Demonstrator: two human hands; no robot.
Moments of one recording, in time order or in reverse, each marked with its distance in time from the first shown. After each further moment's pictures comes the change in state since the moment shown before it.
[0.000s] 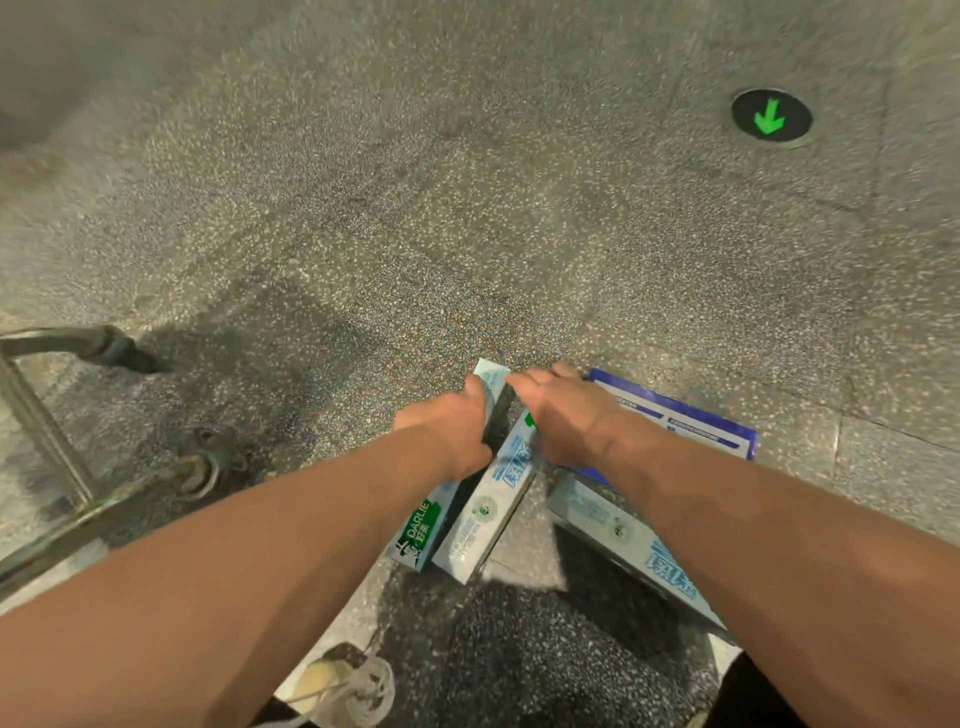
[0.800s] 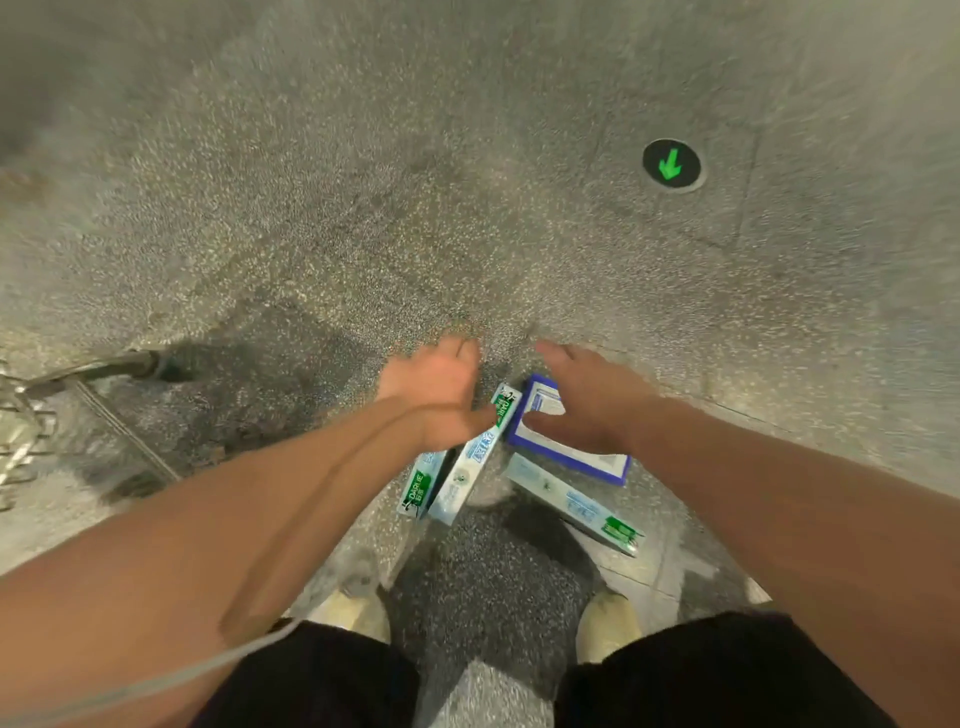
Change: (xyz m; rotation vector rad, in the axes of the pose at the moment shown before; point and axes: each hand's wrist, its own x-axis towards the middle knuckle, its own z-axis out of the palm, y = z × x) left_hand -0.139 0.002 -0.179 0.019 0.208 0.239; right_hand -0.170 -0.039 -0.199 0.045 -0.007 0.175
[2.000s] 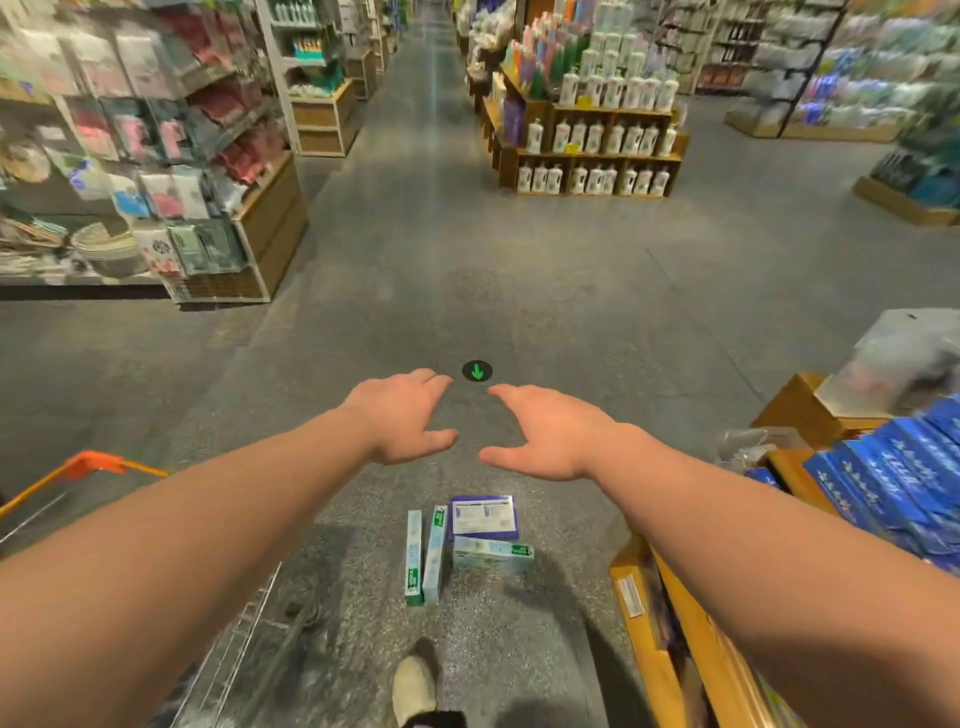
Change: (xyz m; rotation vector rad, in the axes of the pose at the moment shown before) left_hand -0.490 0.071 -0.475 0.306 0.256 0.547; right_hand -0.611 -0.265 -0.289 0.111 0.454 0.188
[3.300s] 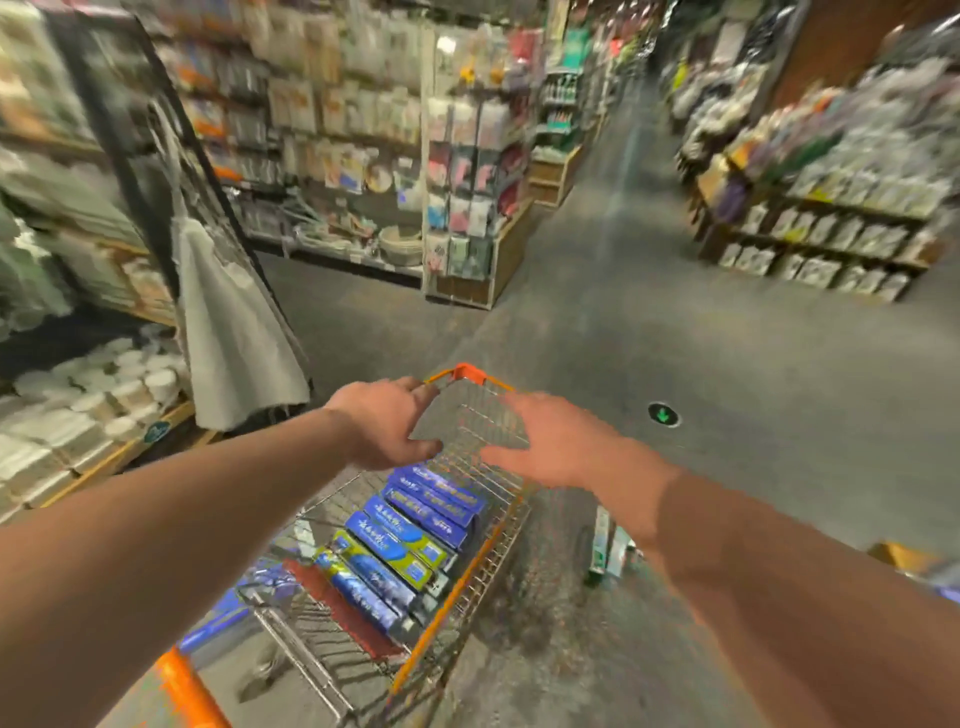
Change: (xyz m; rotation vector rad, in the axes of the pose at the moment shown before) left_hand -0.581 -0.239 0.037 0.019 0.035 -0.397; right_hand -0.105 -0.546 0.100 -0.090 0.060 -0.296
